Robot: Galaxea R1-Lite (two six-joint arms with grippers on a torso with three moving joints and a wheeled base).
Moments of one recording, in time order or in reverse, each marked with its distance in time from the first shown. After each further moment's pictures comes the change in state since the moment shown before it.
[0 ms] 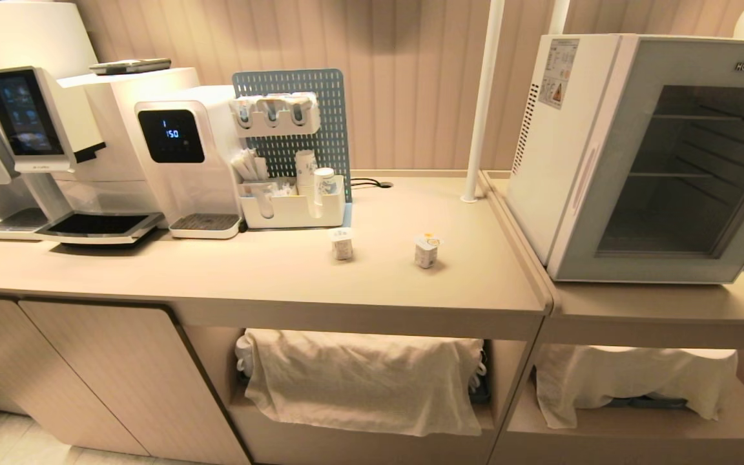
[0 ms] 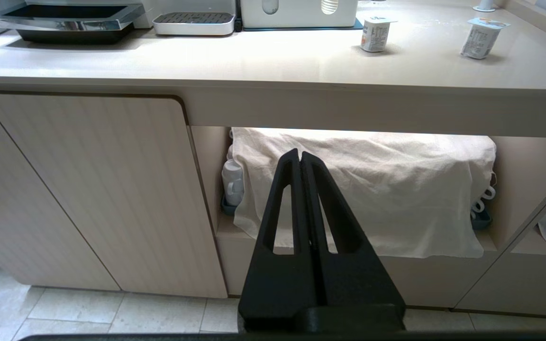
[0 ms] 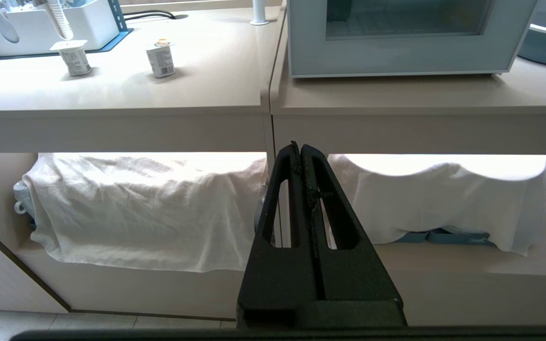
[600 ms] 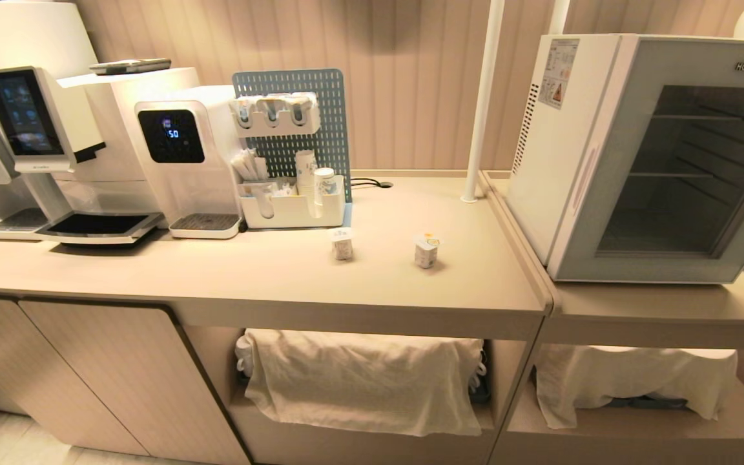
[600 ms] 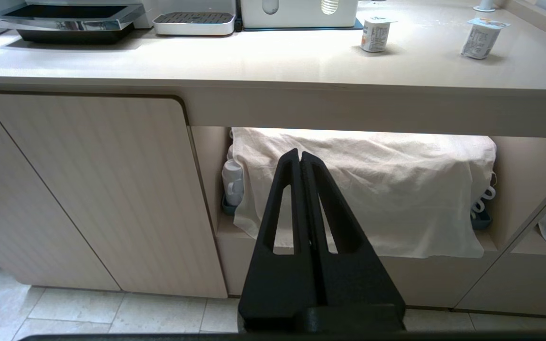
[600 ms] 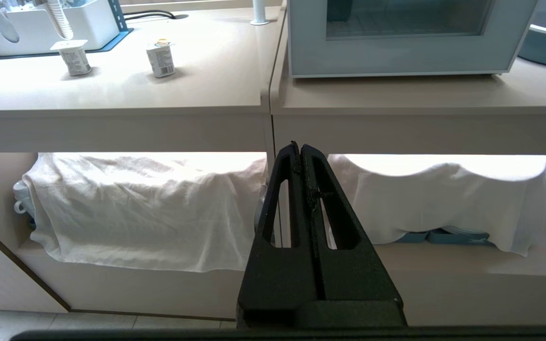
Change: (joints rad) left arm 0.000 0.000 0.000 0.000 0.000 0.000; right arm 0.000 0.000 0.000 0.000 0.001 -0.001
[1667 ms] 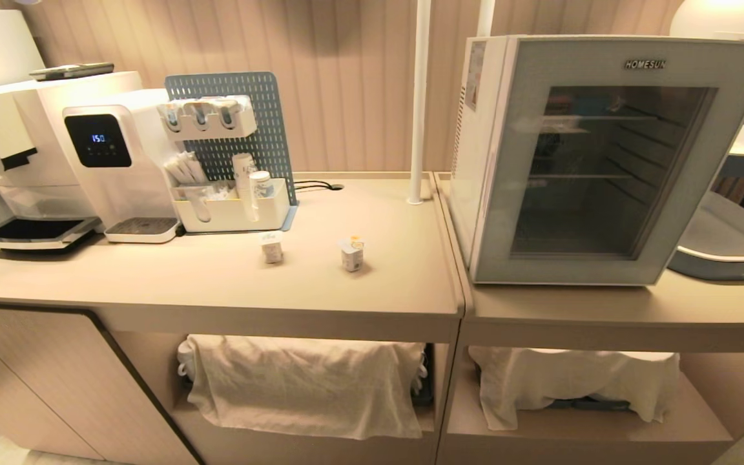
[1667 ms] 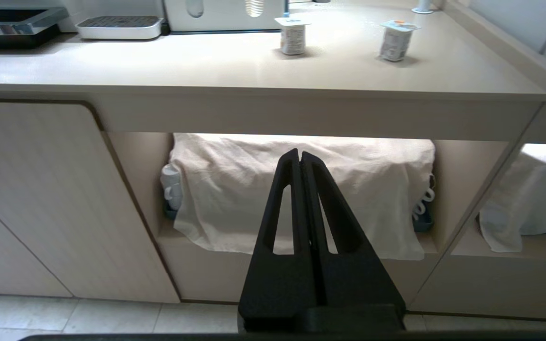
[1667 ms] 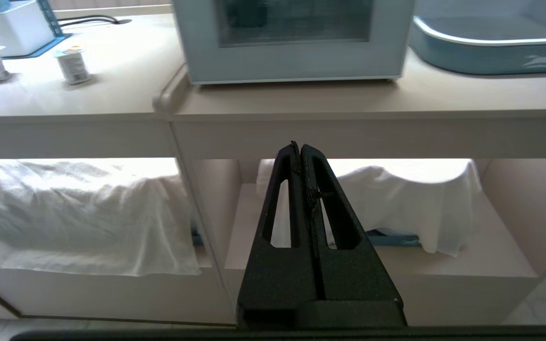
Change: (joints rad) left arm 0.000 0.000 -0.001 0.000 -0.001 0.001; right arm 0.000 0.000 0.000 0.000 0.000 -0.002
